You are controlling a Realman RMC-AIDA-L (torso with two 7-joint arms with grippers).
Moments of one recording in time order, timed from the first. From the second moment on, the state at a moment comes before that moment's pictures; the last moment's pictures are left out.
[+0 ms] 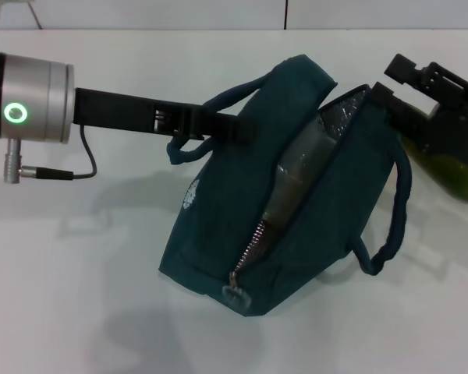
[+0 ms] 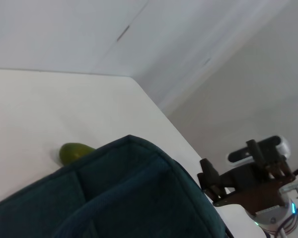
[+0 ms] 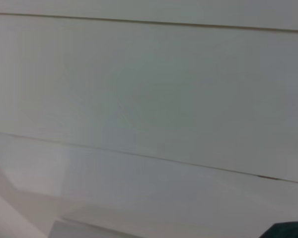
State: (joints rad) left arm -0.51 -2.09 1.07 1.21 1.85 1.65 -2.46; right arm 0.54 2.02 -0.70 -0.12 -1.40 -1.73 2.00
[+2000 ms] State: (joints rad) left arm -0.51 -2.08 1.04 1.07 1.85 1.57 -2.38; right arm 0.65 1.69 -0.67 -0.94 -2.30 -1.62 2.12
